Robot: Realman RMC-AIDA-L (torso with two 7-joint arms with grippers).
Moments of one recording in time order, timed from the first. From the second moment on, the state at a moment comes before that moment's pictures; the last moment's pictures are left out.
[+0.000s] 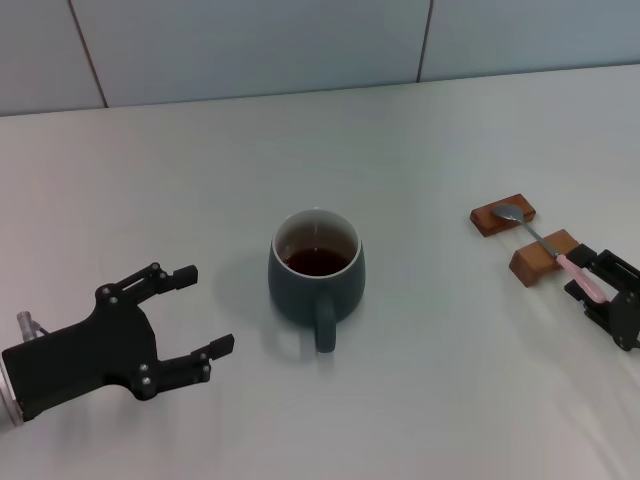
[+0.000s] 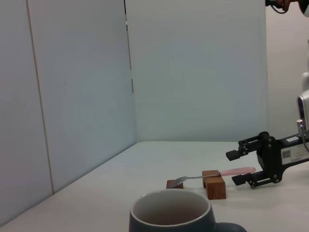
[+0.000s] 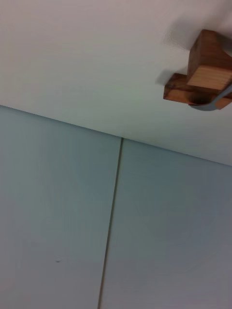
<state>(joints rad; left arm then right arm) -0.51 -2.07 0.12 0.33 2.37 1.67 -0.63 0.27 2.06 0.18 -0.20 -2.16 -1.38 1.93</state>
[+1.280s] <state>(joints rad) -0.54 -2.07 0.12 0.35 2.37 1.66 -0.64 0.28 2.06 0.17 -0.19 -2.17 -1.34 1.94</state>
